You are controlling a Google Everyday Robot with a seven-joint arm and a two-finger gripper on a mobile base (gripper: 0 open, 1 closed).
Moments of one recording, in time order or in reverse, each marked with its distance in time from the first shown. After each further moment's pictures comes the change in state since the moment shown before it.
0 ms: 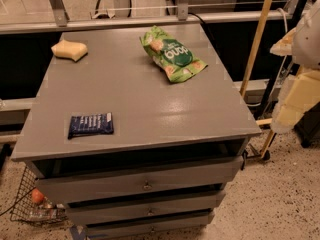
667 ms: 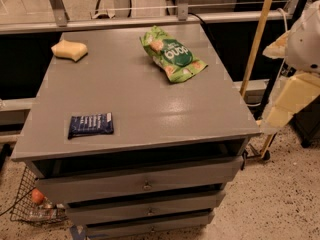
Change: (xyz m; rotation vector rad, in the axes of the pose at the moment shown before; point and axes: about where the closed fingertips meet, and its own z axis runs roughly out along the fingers) arm -0.014 0.004 0.007 -0.014 -0.067 0.016
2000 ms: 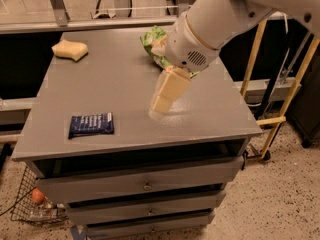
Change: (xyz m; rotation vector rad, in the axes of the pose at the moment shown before) arm -0.199 0.008 0.084 -0.140 -0.369 -0.237
